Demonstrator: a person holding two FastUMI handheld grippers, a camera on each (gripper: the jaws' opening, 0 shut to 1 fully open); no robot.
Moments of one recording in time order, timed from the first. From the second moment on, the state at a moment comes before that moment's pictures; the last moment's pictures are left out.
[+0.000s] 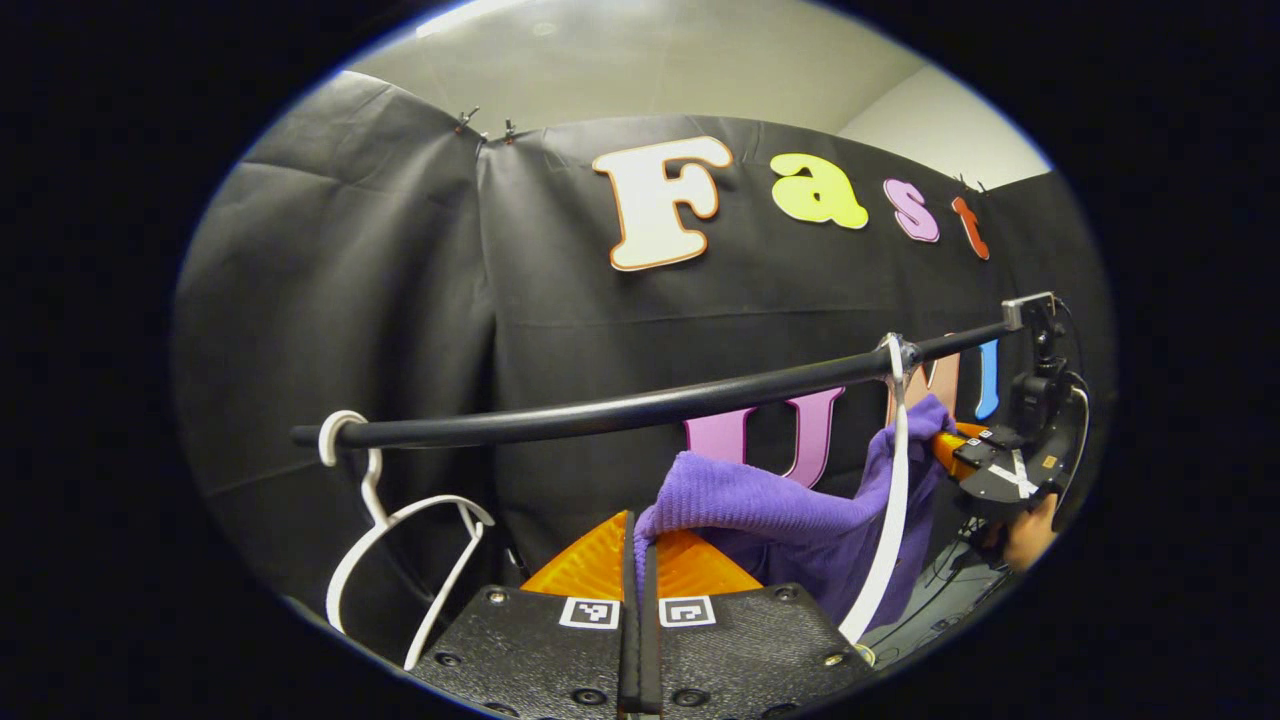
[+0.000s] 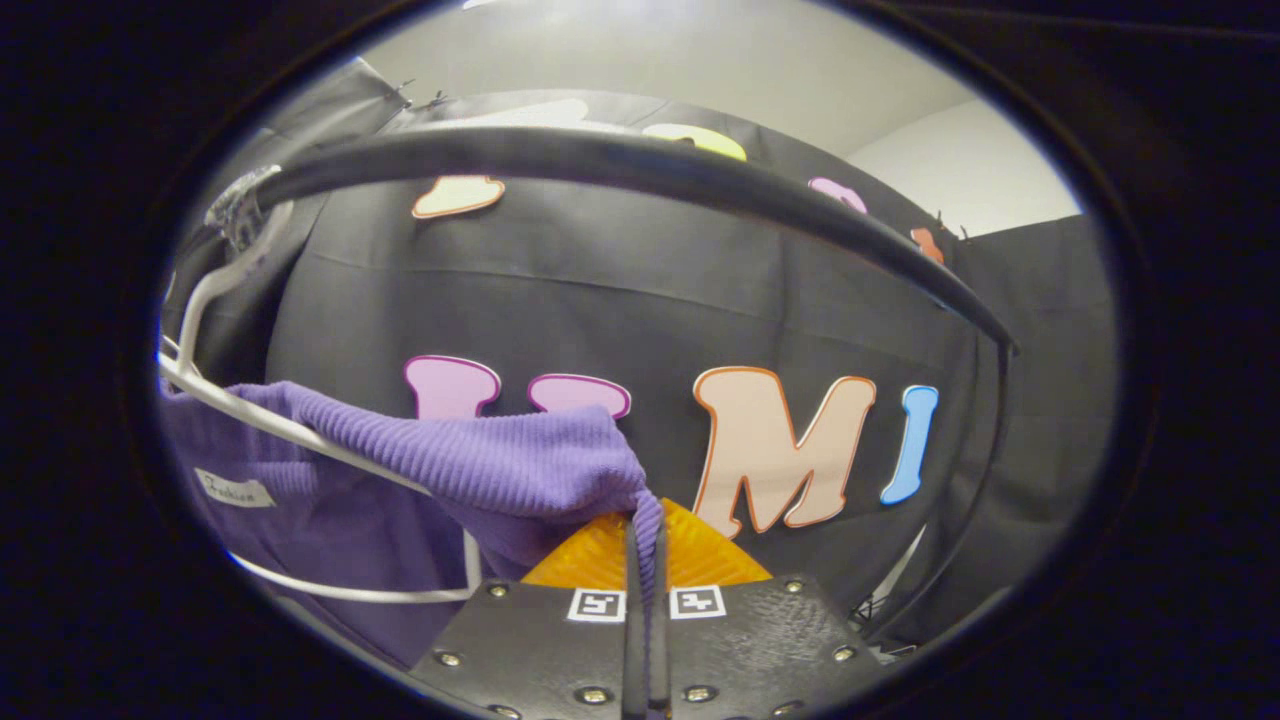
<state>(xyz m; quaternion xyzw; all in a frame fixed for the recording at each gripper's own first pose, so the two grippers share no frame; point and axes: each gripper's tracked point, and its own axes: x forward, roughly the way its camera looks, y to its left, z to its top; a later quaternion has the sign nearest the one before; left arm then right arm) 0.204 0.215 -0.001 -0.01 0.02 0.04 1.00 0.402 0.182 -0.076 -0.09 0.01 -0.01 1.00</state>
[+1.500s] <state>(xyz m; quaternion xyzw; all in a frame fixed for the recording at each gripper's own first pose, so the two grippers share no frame) 0.200 0.208 -0.160 -0.12 0.16 -0.04 0.98 0.308 0.208 -0.319 -0.02 0.25 -0.03 0.97</state>
